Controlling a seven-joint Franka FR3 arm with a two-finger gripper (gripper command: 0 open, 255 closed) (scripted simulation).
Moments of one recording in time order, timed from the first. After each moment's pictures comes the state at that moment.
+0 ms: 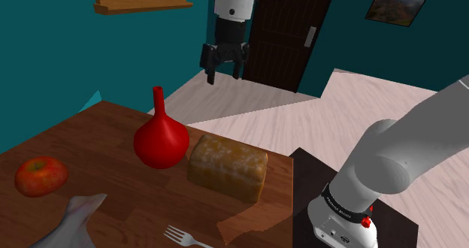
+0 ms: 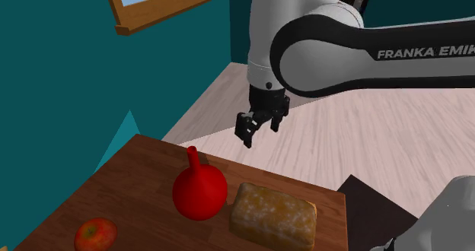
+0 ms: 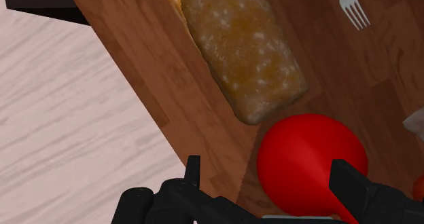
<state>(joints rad) 0.07 -0.35 0.29 -2.13 0.11 1.80 0.37</state>
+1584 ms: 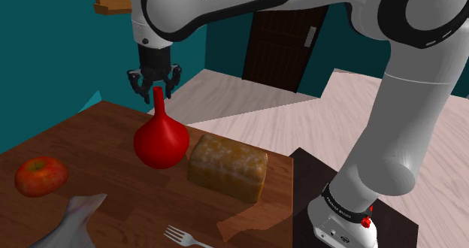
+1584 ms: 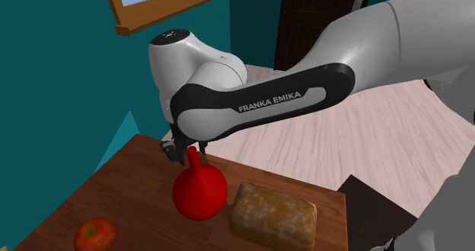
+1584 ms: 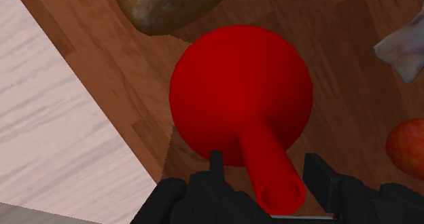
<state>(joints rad) 0.15 0.22 0.44 -1.73 -0.15 1.98 0.68</state>
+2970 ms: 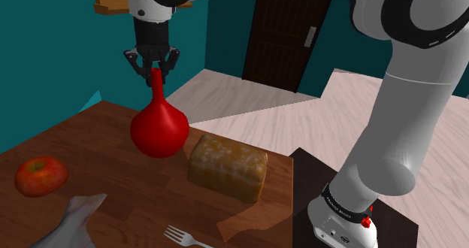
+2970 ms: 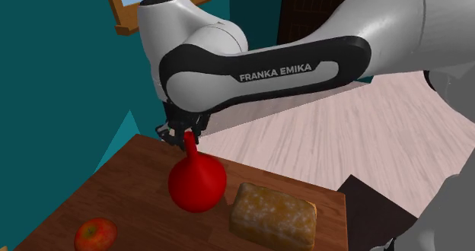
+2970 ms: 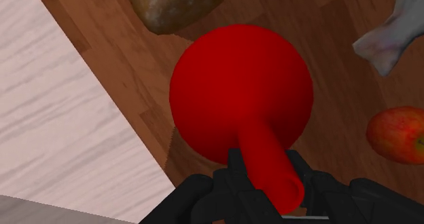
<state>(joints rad) 0.16 0.21 0.44 -1.60 -0.14 1.84 0.66</state>
